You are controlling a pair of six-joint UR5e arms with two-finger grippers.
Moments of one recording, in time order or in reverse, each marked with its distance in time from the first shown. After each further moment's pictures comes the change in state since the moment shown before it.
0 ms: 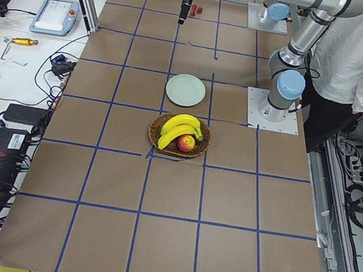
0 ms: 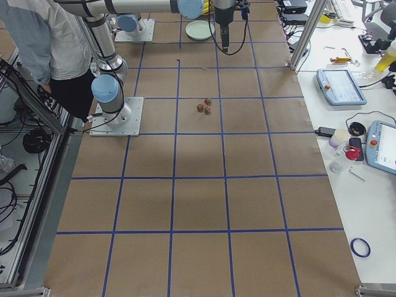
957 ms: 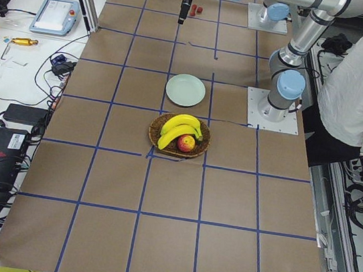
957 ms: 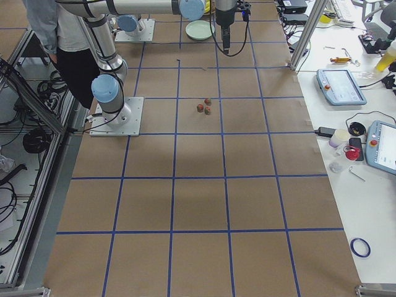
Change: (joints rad) left arm 0.000 -0.002 0.007 -0.005 -0.002 -0.001; right arm -0.001 0.009 0.006 -0.012 -0.008 -0.001
